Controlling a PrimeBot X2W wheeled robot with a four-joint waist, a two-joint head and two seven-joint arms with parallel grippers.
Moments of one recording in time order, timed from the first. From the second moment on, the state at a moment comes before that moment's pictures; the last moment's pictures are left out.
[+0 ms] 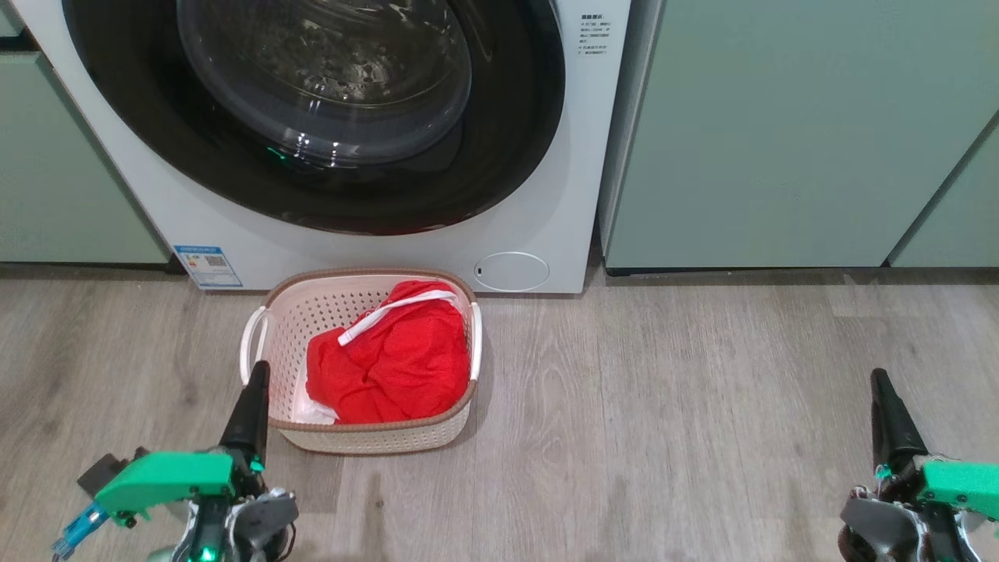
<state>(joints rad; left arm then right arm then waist) -0.05 0.04 0.08 0.28 -1.60 -0.13 0.11 -0.06 -0.03 -0.13 0.29 1.60 0.13 0.11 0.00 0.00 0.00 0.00</state>
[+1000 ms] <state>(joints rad) -0.05 0.04 0.08 0.28 -1.60 -0.13 0.11 -0.06 -0.03 -0.13 0.29 1.60 0.13 0.11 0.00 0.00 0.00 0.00</state>
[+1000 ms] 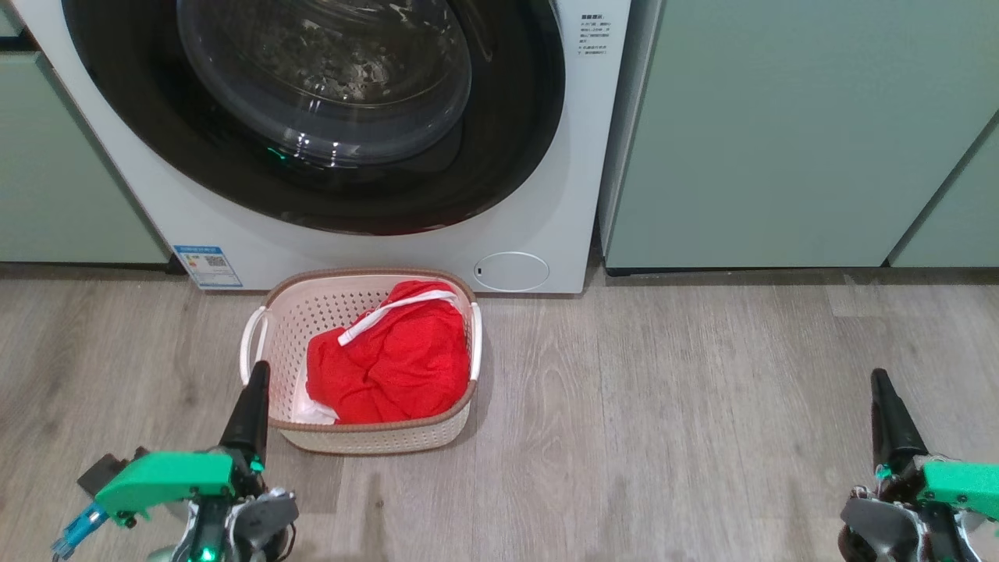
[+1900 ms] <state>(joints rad) -0.05 0.04 0.08 0.28 -1.60 -0.13 0.11 -0.06 -0.03 -0.13 0.29 1.60 0.13 0.11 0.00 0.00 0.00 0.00</state>
